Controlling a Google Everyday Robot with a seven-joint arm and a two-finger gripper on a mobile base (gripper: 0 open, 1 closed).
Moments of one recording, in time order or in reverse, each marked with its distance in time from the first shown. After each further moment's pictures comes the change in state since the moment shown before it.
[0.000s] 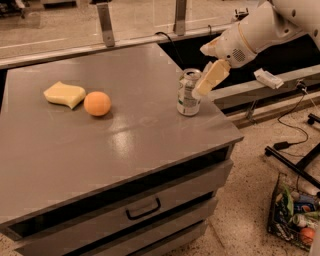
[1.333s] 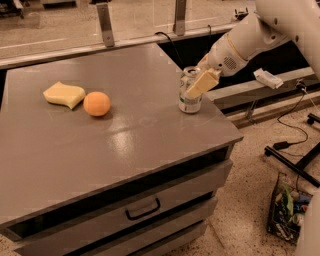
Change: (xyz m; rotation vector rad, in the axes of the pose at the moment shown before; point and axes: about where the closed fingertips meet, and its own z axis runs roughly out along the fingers) arm 0.012 0.013 0.029 -0.077 0.070 0.036
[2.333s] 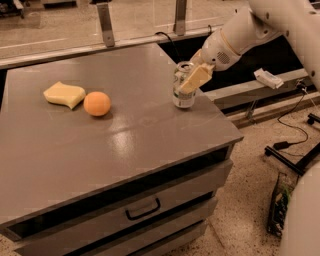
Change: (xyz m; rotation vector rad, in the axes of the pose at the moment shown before) arm -0.016 -0.008 0.005 -0.002 -0.014 -0.039
